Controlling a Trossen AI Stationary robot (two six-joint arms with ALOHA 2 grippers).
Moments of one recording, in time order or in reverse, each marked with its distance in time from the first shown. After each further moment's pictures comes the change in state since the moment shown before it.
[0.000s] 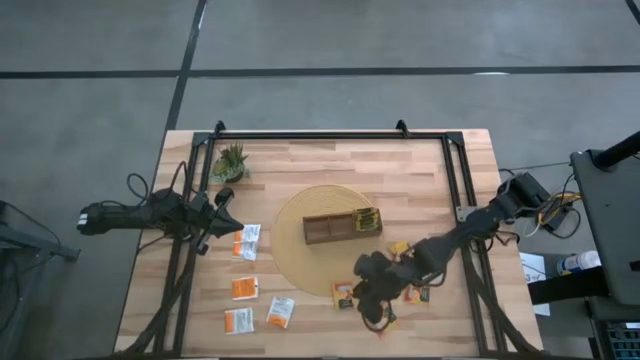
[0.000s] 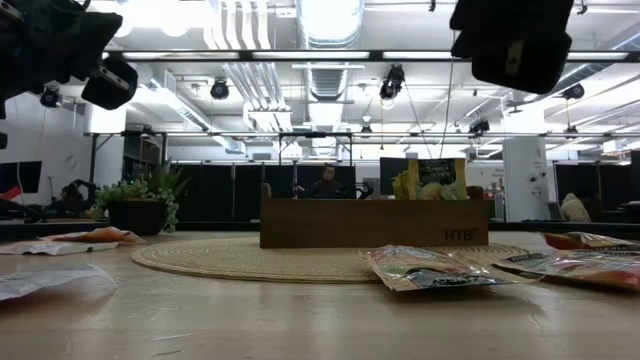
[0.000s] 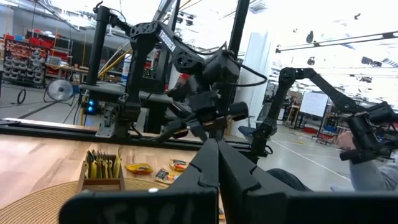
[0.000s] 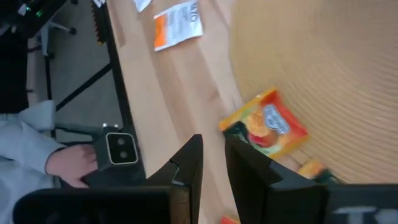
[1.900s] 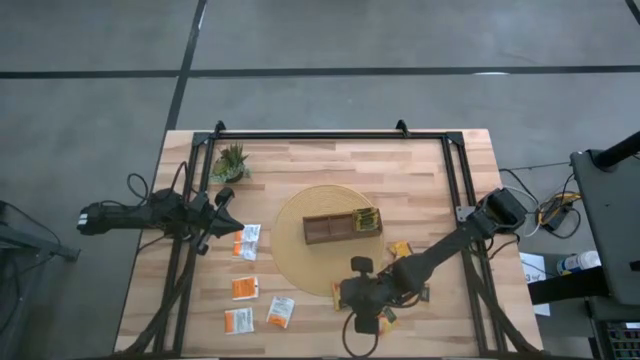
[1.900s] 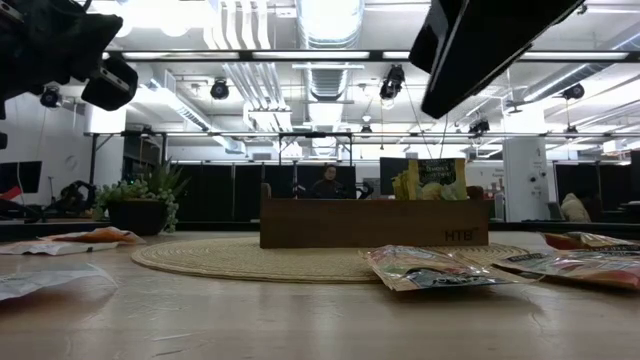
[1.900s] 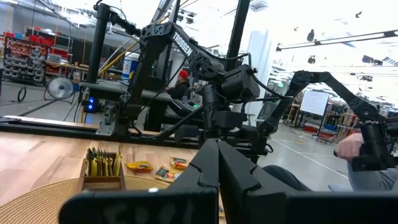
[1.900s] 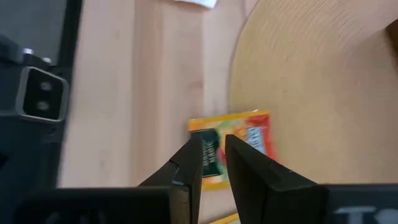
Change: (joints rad) left arm 0.000 0.000 0.000 -0.008 0.000 0.000; right arm 0.021 0.222 0.221 -0.193 0.060 -0.479
